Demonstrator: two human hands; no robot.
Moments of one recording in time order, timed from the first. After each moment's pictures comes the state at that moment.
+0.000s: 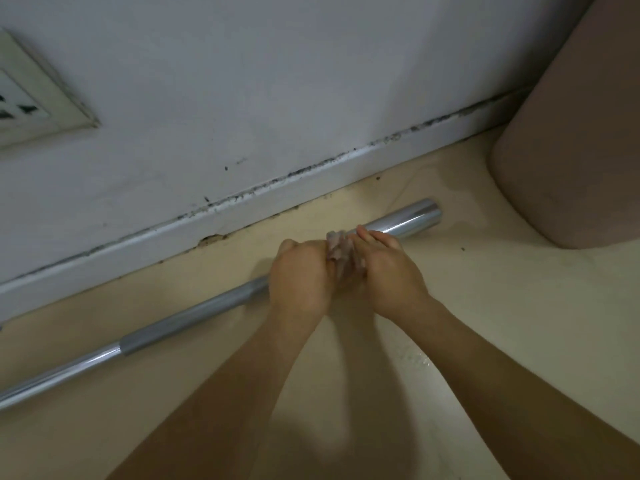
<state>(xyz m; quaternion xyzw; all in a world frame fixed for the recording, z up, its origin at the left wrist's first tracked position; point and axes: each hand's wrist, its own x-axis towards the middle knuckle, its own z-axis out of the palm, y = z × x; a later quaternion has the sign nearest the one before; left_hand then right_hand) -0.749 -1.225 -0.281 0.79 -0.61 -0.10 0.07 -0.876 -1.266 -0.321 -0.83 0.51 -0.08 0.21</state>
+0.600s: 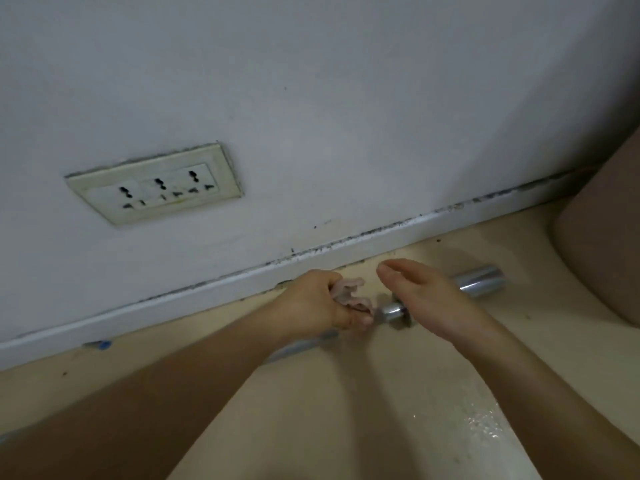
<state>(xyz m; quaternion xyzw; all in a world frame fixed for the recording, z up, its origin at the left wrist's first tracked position) -0.641 -1.205 -0.206 0.67 -0.48 -0.51 0.24 -0.813 -1.257 -0.200 -0.66 0.53 -0.15 0.51</state>
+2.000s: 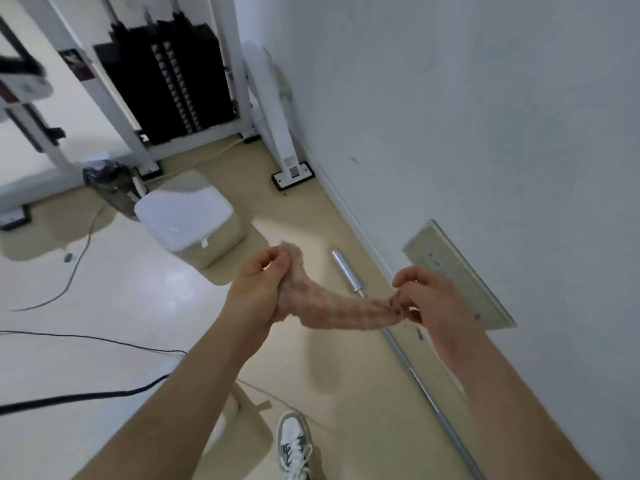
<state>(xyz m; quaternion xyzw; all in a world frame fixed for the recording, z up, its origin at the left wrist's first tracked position) -0.382 -0.530 0.353 0.59 0.26 -0.14 0.75 -0.370 -0.751 0.381 -0.77 0.18 0.21 0.58</state>
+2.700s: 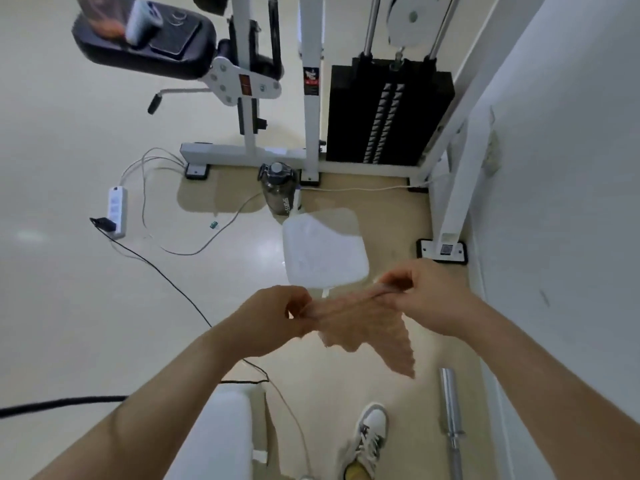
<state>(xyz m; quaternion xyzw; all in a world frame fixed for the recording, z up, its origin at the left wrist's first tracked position) -0.276 -0.268 0.306 0.83 0.28 -0.20 0.45 -0.102 -0.435 0.330 -0.83 -0.34 0.39 0.23</state>
